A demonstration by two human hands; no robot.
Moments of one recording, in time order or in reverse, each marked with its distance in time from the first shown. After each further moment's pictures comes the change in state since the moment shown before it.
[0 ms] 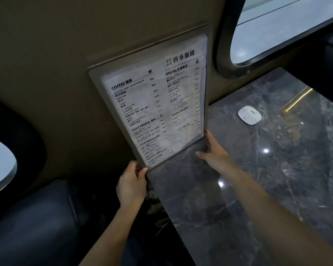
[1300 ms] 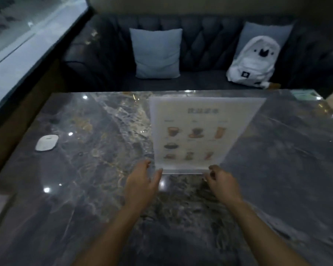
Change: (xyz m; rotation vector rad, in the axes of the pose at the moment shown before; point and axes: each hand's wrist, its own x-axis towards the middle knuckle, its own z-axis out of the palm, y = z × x) left_hand -0.301 0.180 0.169 -0.017 -0.756 1.071; right_hand -0.418 0.233 -0.137 -0.270 1.086 0.587
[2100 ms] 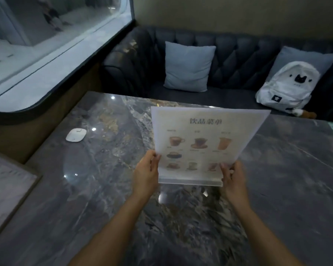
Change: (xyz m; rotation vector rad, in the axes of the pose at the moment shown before) left_hand 0.035 0.002 -0.018 -0.302 0.142 -0.096; right_hand 0.042 -0.034 -0.012 0.645 0.169 -0.093
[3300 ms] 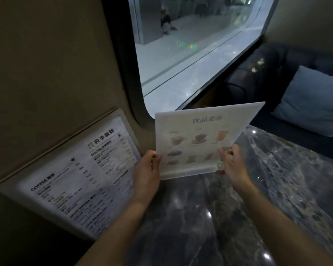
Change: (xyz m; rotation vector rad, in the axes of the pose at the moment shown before) left_hand 0.076 -0.123 -0.304 0.157 0.511 -0.211; right_hand 0.014 -0.199 0.366 0.221 -0.599 -0.045
